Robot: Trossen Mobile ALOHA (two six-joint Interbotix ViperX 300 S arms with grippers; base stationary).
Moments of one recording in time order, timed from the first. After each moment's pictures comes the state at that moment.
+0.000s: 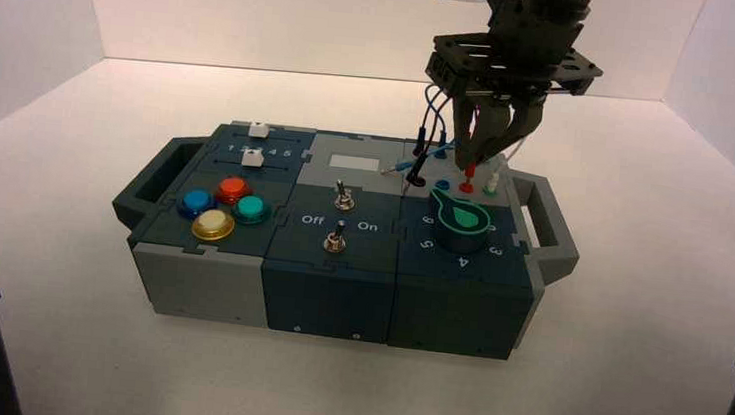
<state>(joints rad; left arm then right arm) -0.57 -0.79 1.08 -0.06 0.43 -0.13 0.64 -0.04 0.78 0.10 0.60 0.09</state>
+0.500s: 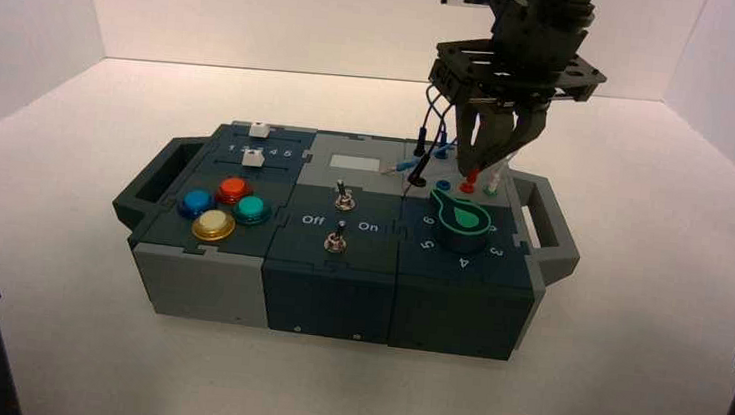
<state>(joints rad) -0.56 -0.79 1.08 -0.06 0.43 -0.13 0.65 -0.04 0.81 0.10 0.60 0.09</state>
